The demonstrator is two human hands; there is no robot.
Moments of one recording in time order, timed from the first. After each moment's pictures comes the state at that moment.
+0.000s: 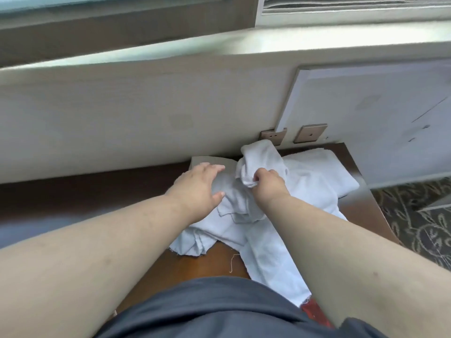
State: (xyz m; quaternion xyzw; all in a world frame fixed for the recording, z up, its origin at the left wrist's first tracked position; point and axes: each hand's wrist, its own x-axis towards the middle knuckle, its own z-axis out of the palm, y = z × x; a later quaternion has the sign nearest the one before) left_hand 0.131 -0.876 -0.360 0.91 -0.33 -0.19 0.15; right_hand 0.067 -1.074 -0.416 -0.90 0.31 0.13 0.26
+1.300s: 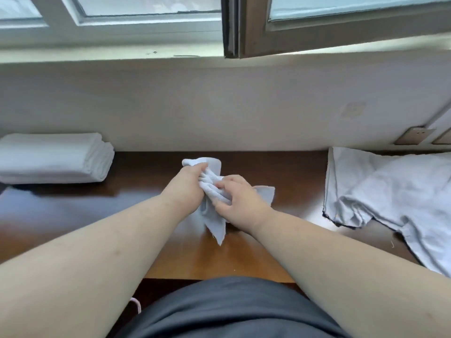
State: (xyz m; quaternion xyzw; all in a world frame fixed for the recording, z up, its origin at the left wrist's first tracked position) left_hand 0.184 -0.405 -0.354 0.93 -0.07 -0.17 0.33; right_hand 0.098 -0.553 -0.360 -0.91 0.01 0.04 0.42
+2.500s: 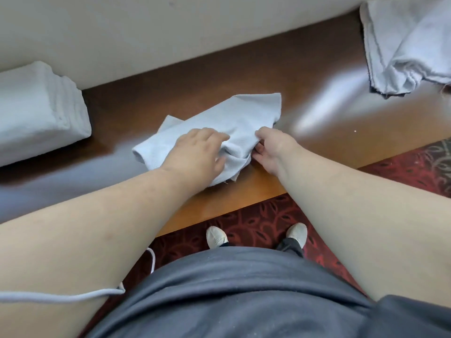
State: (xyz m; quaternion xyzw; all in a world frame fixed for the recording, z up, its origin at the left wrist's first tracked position) left_hand 0.195 -0.236 -0.447 0.88 -0.44 -0.12 0.08; right_hand 0.119 -0.415 -0.486 -0.35 0.51 -0.03 0.79
